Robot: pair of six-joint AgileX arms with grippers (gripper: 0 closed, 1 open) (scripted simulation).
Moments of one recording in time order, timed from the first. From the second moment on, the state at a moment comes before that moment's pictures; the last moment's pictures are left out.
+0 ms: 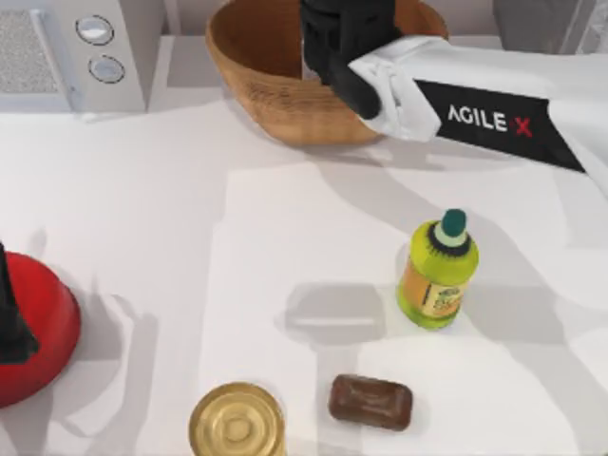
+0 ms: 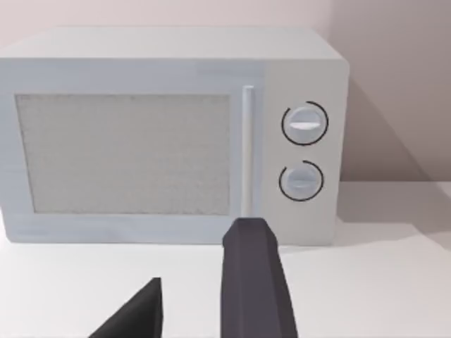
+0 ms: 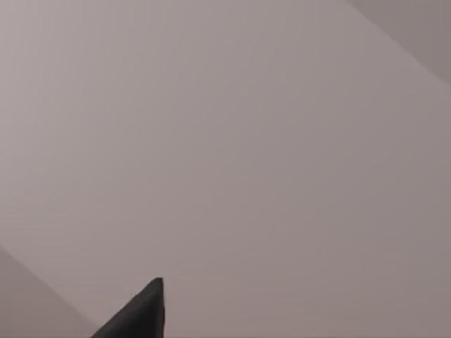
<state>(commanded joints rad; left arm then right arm) 0.00 0.00 0.00 0.00 0.00 0.00 0.61 2.35 1.84 0.49 0.64 0.02</state>
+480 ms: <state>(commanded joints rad) 0.00 0.00 0.00 0.00 0.00 0.00 0.57 2.21 1.71 0.46 0.59 0.01</state>
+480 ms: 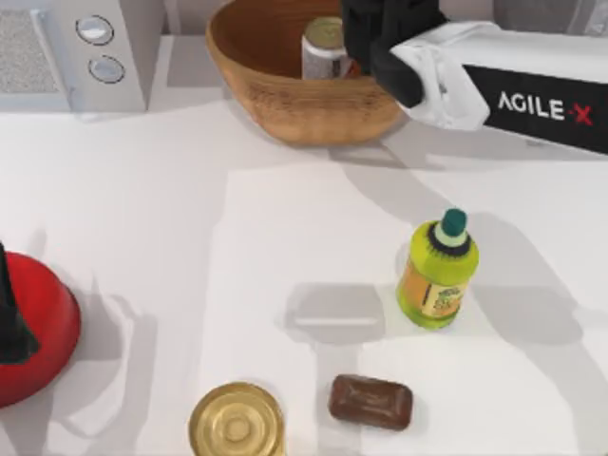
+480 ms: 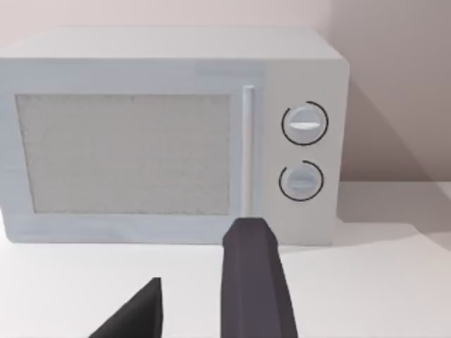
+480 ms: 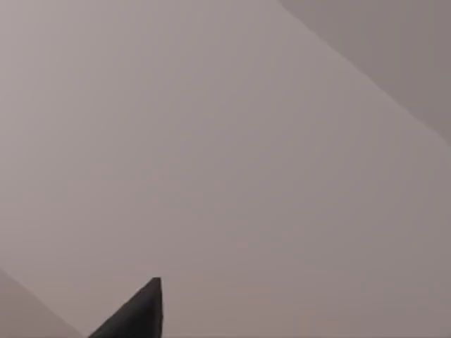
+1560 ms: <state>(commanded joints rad) 0.00 0.00 0.00 0.00 0.00 0.00 0.11 0.32 0.30 0.09 0.11 0.00</state>
